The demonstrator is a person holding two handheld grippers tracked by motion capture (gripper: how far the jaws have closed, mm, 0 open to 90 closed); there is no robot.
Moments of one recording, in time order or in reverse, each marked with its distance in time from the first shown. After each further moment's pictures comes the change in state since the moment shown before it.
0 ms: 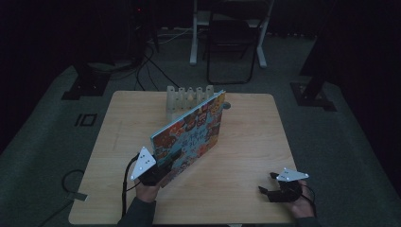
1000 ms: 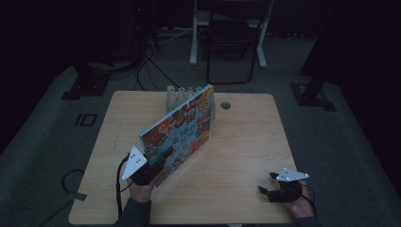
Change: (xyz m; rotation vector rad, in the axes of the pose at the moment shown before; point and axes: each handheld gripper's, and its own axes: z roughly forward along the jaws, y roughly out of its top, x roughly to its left) left arm 0.011 0.001 -0.015 -0.024 0.076 -0.032; right arm 0.000 0.000 0.000 0.000 0.001 0.001
